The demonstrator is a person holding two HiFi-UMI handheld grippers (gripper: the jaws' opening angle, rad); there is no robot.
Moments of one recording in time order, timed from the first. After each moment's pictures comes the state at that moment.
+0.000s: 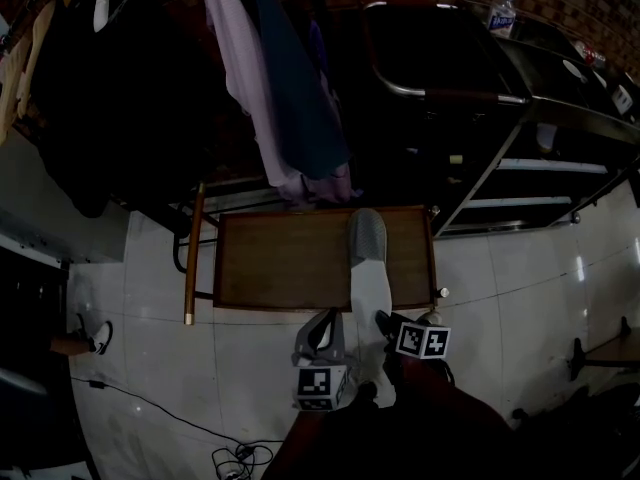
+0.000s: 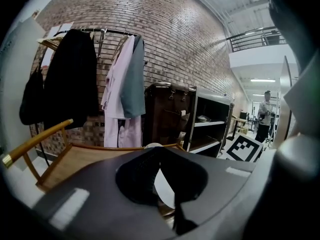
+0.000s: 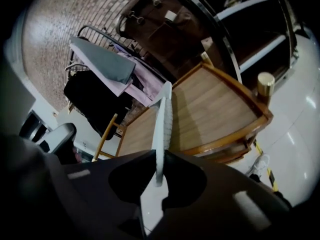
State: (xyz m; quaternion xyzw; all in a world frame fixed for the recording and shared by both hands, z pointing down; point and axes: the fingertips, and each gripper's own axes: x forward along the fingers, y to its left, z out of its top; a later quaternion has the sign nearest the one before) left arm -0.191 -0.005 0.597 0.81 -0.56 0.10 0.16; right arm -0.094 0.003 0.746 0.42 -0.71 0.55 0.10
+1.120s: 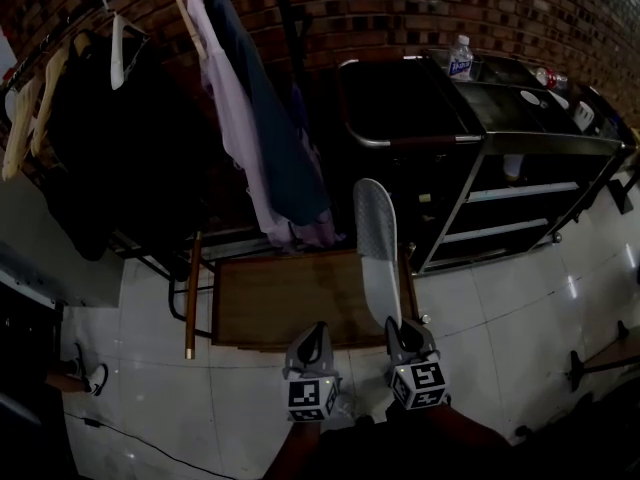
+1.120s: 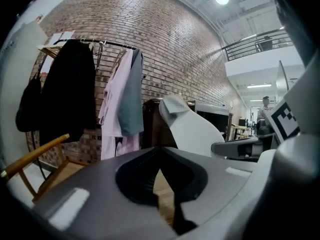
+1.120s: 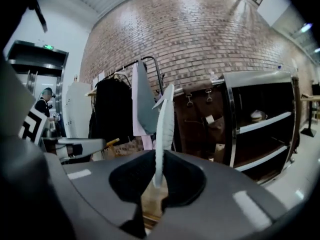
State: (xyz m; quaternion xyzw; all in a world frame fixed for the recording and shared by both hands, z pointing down) left arm -0.190 -0.030 0.550 0.82 -0.56 0.05 0.11; right arm -0.047 -0.028 0.563 0.56 -0.81 0.16 0.07
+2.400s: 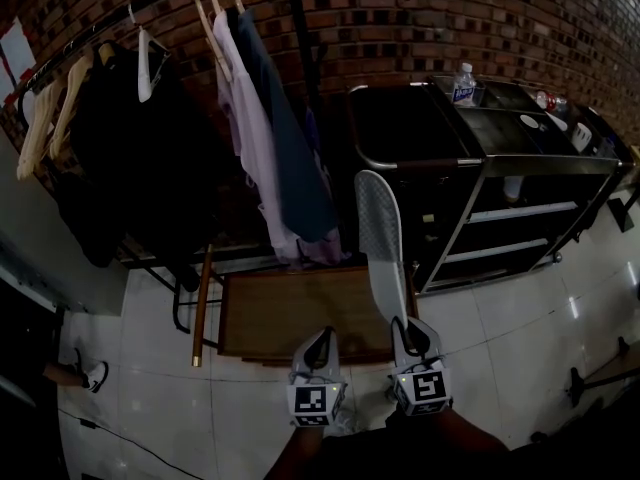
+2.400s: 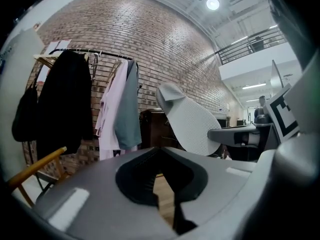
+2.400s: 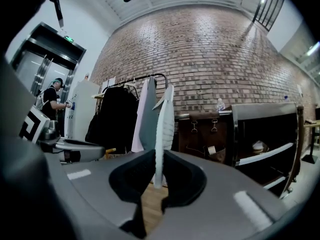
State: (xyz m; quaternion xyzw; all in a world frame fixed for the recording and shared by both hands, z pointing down) left arm -0.186 -0.035 0.518 0.83 -0.56 0.03 0.07; right arm -0.053 -0.039 0.495 0.57 -0.82 0.03 0.05
